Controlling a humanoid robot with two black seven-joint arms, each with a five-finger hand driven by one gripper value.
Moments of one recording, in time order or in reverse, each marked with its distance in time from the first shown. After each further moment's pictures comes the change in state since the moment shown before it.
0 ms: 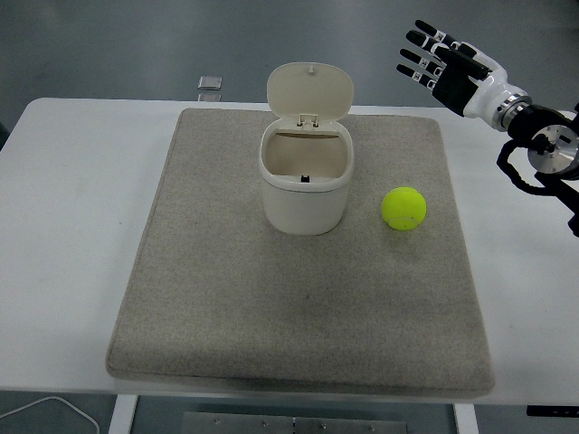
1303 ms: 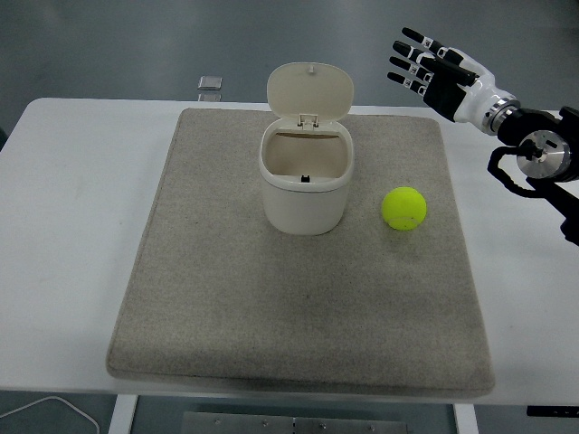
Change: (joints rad) left arm -0.006 0.000 -0.002 0.005 -0.001 0.000 0.000; right arm -0.002 0.021 -0.007 -0.002 -0.081 -0.010 0.006
